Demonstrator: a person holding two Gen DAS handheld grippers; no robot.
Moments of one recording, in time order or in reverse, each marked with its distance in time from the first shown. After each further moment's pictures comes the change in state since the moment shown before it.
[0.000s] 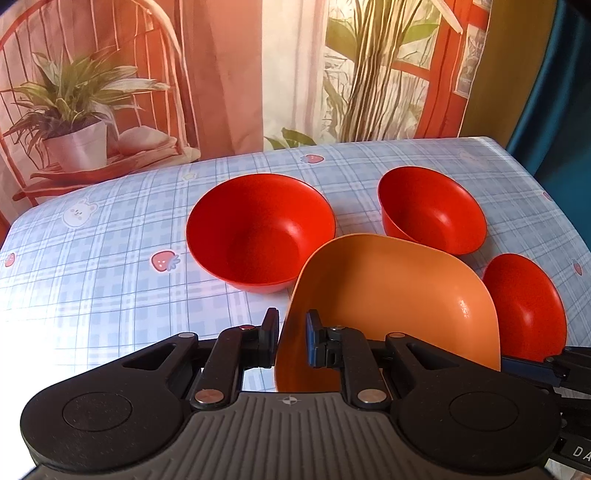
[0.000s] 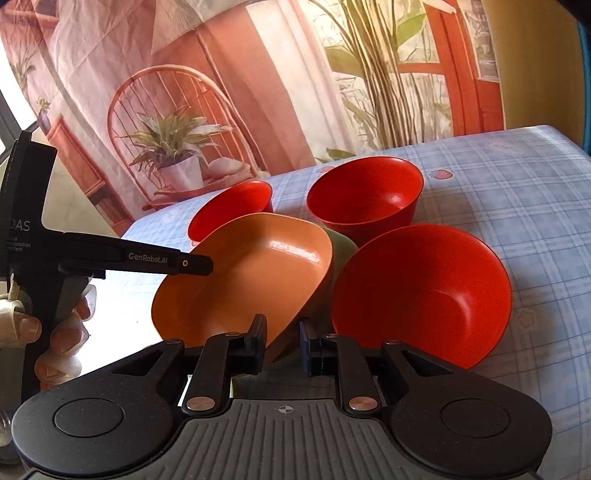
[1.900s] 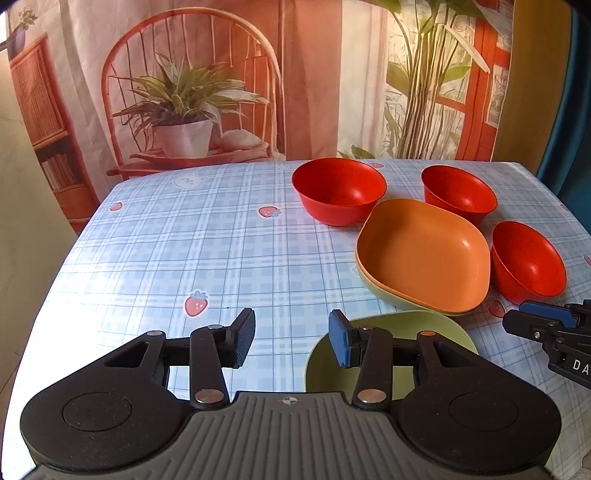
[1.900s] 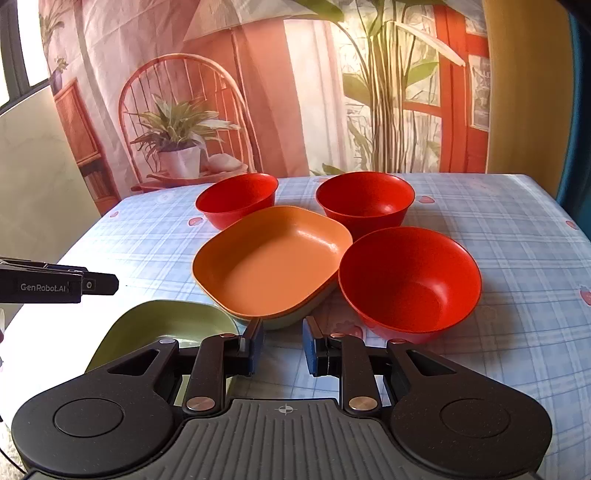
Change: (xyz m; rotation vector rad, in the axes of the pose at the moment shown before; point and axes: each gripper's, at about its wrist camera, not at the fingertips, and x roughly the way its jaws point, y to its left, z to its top) left arm -0.099 0.016 -0.099 -0.109 -0.131 0.191; right arm -0.033 0.042 -0.042 -0.171 -0.063 -0.135
